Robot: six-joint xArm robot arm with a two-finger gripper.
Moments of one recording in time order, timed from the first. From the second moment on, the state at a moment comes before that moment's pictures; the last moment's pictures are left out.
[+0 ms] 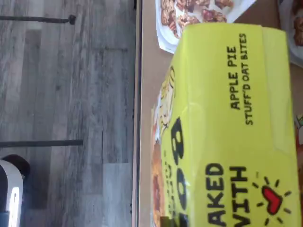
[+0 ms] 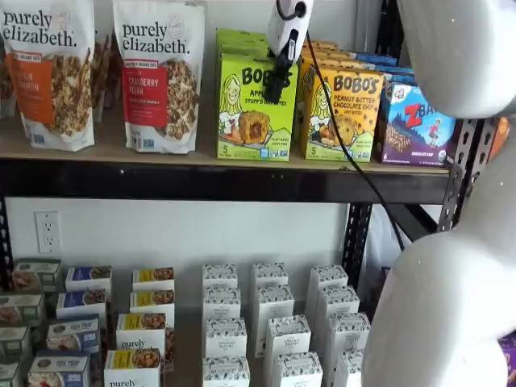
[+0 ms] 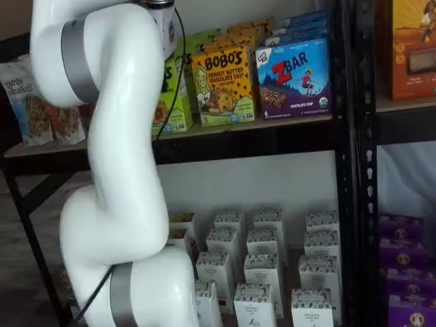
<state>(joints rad) 0.20 -0.07 -1.62 0.22 1.56 -1.34</state>
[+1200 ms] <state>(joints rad) 0.19 -0.07 -1.63 0.23 1.60 -1.34</state>
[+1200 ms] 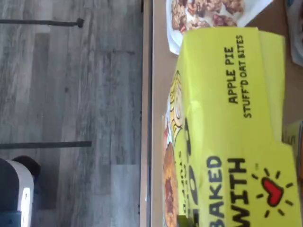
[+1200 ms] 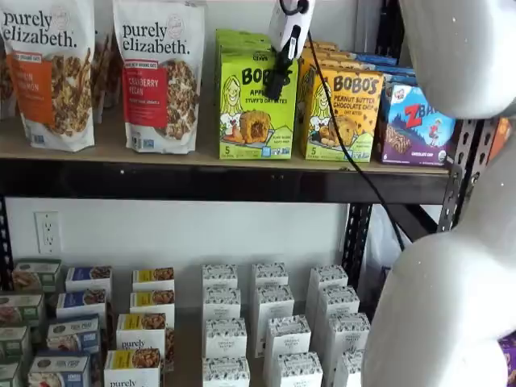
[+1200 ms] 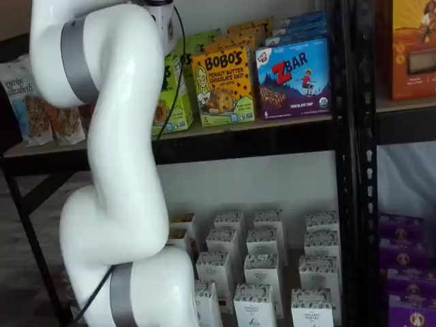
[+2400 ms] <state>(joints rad) 0.16 -0.23 -1.54 0.33 1.69 -1.35</state>
